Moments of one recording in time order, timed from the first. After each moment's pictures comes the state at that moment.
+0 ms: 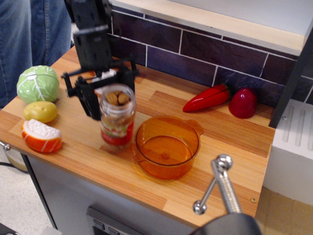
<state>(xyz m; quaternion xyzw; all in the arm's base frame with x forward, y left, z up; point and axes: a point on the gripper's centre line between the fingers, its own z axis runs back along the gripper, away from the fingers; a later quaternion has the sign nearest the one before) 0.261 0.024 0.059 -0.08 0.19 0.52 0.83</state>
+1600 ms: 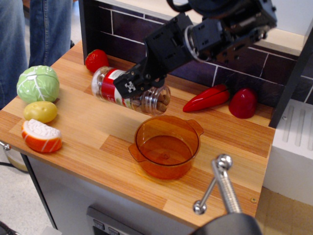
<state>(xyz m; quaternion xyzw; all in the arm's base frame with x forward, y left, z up) 0.280 -0.009 0.090 0.31 -0.26 0.62 0.68</state>
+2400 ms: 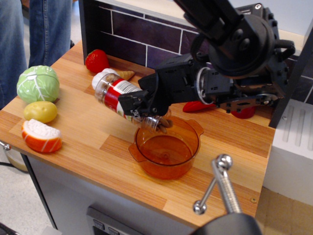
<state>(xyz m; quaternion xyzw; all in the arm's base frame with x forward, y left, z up) 0.276 -0.020 0.074 0.34 -0.35 0.58 0.66</state>
